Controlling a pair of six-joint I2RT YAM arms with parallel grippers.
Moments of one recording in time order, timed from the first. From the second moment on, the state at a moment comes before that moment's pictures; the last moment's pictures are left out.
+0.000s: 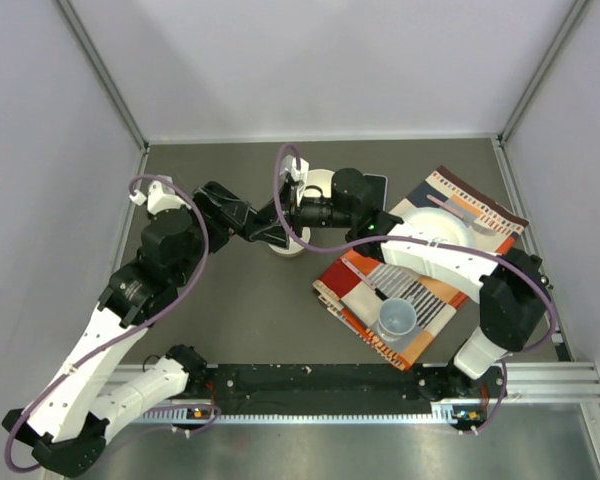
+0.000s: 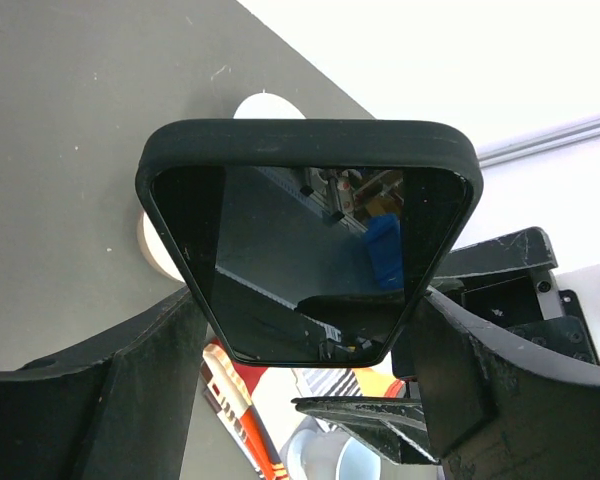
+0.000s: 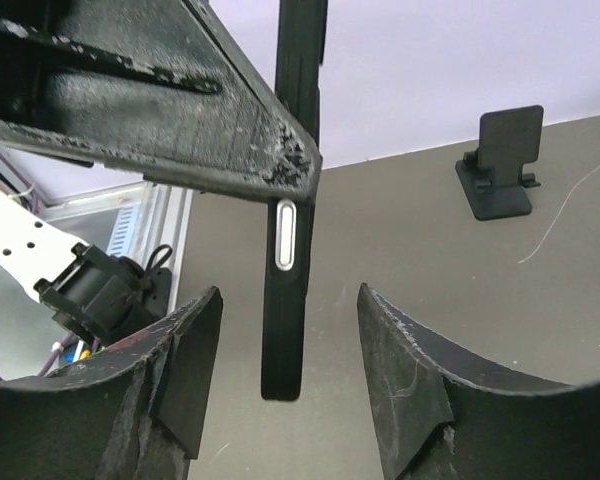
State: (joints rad) left arm -0.58 0.79 1.08 -0.58 -0.36 -0.98; right arm 0.85 1.61 1.25 0.36 -0.67 0.15
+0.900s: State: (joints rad) left arm -0.56 0.69 1.08 -0.50 0.02 -0.64; right arm 0.77 1.62 1.23 0.59 -0.78 0.41
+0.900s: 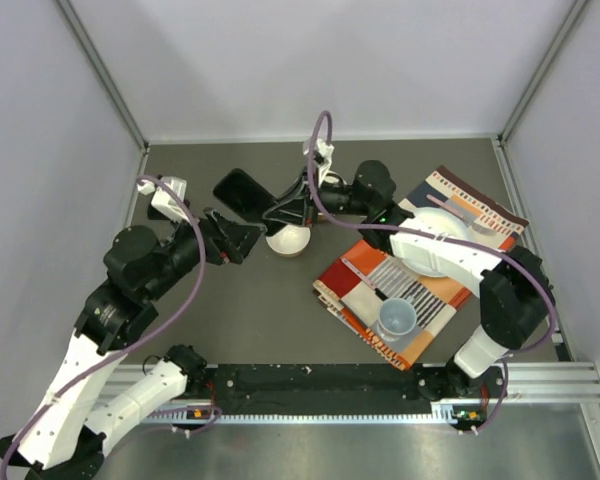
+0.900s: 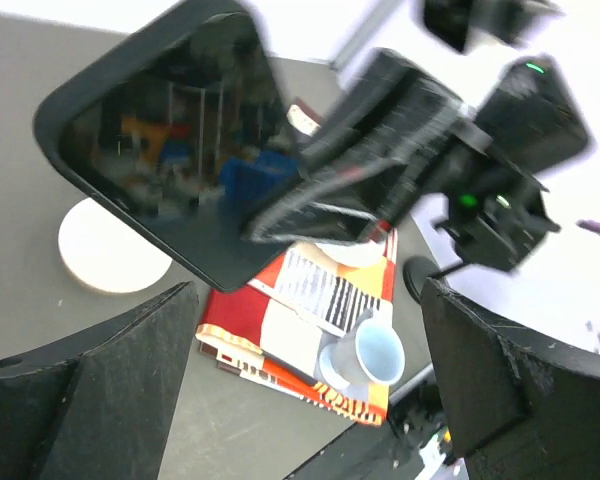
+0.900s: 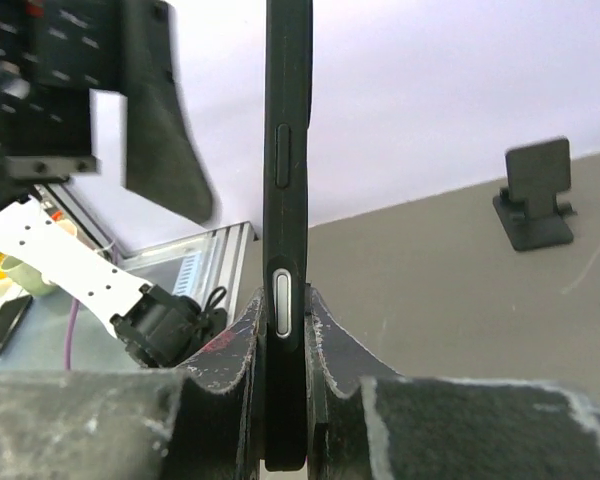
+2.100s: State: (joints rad) left arm -0.56 0.86 1.41 -0.46 0.35 -0.42; right arm 0.60 1.51 1.13 1.22 -1.15 1.12
